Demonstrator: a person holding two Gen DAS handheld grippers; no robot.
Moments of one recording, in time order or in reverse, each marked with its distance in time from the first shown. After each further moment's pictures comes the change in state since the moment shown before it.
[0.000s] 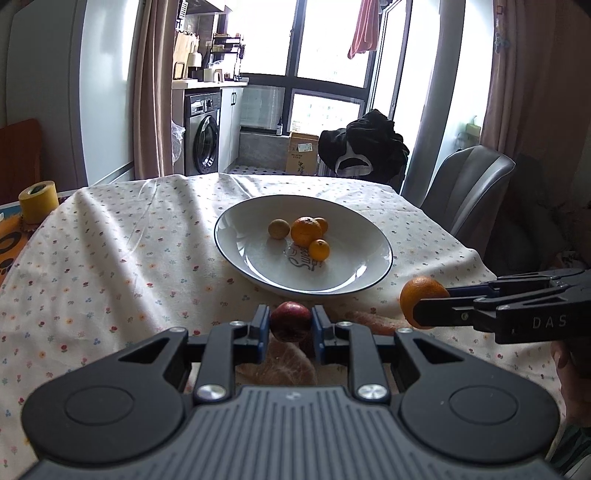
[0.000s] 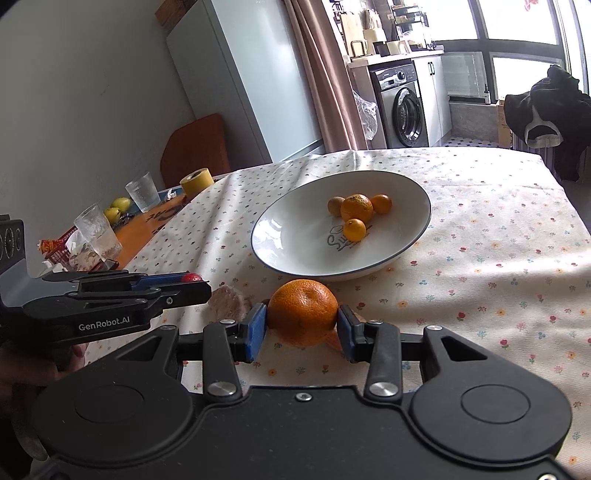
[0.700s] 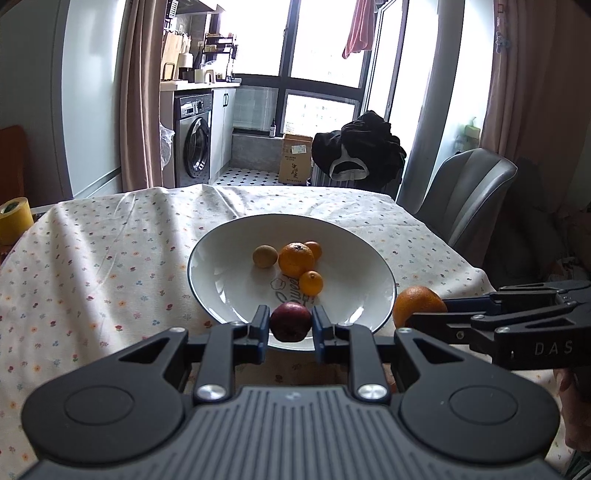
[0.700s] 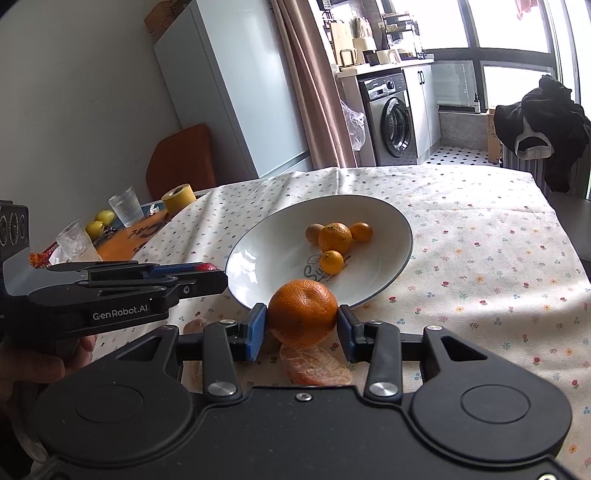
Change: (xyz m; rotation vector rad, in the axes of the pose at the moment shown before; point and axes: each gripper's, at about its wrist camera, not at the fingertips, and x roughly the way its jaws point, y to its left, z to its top) left arm 0.049 -0.007 0.032 0.005 0.004 -0.019; right arm 0.014 -0.015 0.024 0.002 -0.024 -0.039
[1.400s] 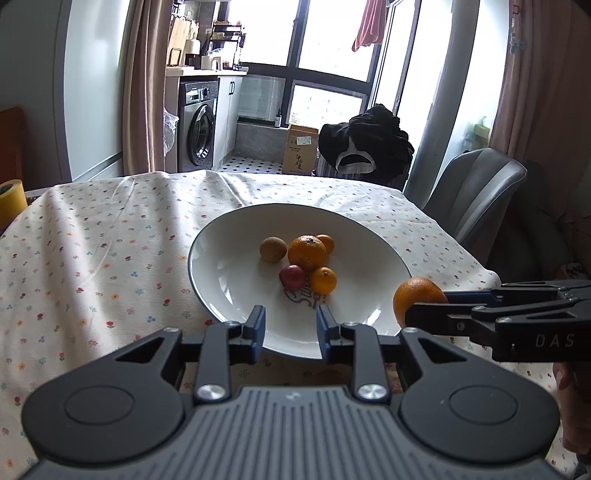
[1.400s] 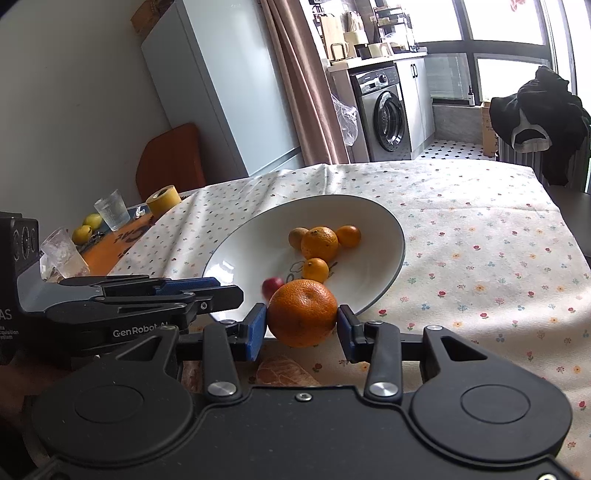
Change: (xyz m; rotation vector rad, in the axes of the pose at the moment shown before) left arm 0.018 0.013 -0.001 -0.043 0.025 -0.002; right arm 0.024 -0.012 0.009 0.018 0.014 -0.014
